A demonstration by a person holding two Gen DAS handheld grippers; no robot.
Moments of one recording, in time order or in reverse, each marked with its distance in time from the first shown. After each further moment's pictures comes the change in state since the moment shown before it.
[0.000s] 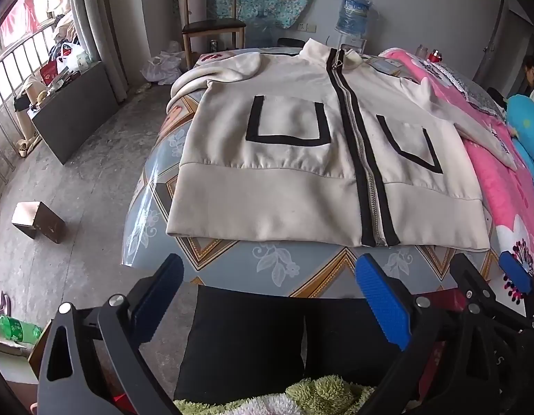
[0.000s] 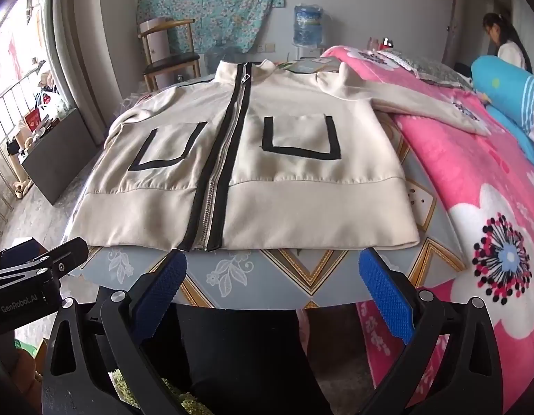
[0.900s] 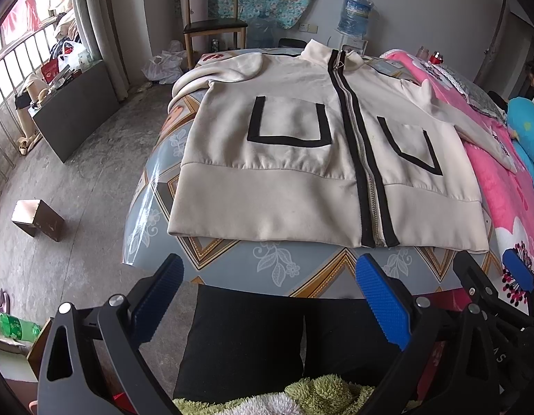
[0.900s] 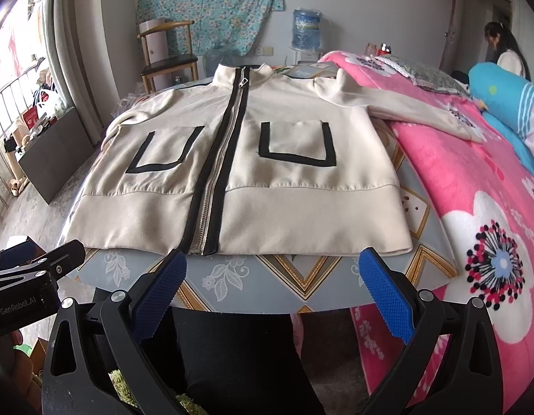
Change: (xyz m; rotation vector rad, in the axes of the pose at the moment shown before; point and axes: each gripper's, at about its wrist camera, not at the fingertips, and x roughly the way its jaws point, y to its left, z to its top) left arm -0.002 0.003 0.001 -0.005 -0.002 -0.012; right arm -0.006 0.000 0.005 -0.016 -0.013 -0.022
